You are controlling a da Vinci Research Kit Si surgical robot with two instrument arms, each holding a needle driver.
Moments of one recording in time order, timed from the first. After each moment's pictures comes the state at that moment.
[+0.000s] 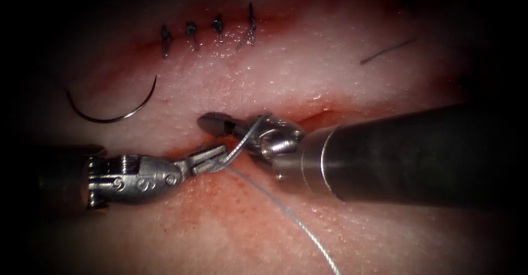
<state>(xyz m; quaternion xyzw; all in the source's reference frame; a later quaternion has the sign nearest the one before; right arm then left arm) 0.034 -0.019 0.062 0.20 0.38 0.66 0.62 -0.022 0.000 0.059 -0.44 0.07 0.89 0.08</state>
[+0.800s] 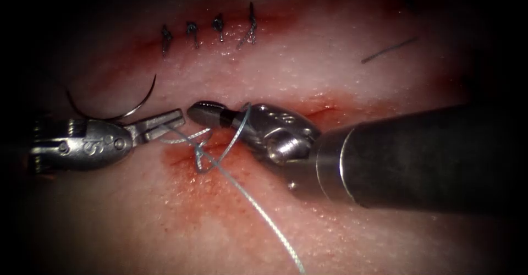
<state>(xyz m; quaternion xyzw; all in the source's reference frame) 0.034 -0.017 0.056 0.18 0.47 0.58 0.64 -0.015 0.005 0.057 -0.42 0.08 0.90 0.10</state>
